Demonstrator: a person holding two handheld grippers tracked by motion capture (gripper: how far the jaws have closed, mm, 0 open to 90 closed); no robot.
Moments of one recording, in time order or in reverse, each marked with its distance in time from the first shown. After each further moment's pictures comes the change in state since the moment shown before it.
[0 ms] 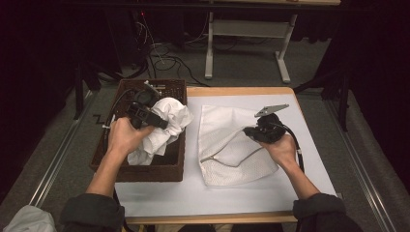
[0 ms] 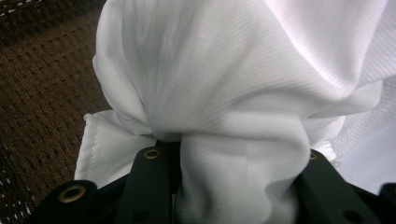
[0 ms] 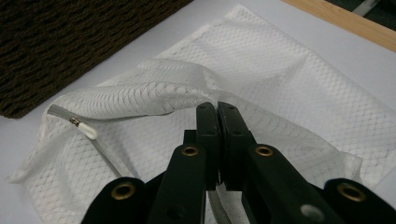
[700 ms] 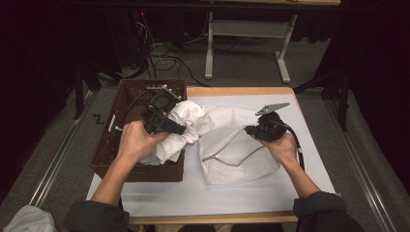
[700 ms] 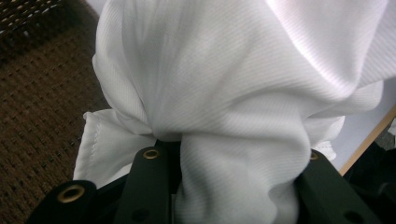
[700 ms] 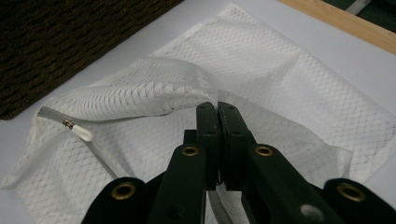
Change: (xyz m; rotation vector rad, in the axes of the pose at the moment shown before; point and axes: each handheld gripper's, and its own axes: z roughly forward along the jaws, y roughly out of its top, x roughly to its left) left arm -0.059 0.006 -0.009 -0.028 -0.056 0.154; right arm -0.005 0.002 0.000 0.009 -0.015 0.002
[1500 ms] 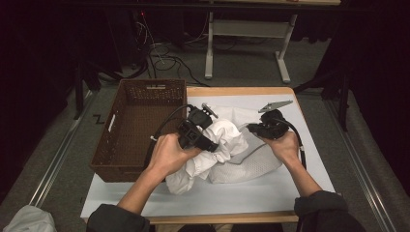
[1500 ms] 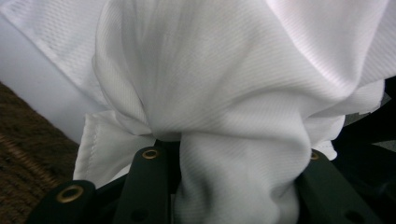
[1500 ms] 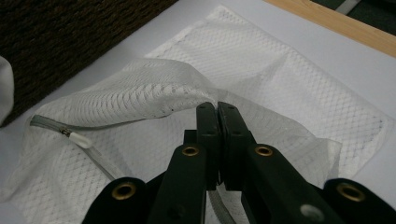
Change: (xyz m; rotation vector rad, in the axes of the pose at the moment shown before) left arm -0.071 0.016 0.043 0.046 -0.131 0.124; right arm -0.008 0.001 -0.003 -0.007 -0.013 0.029
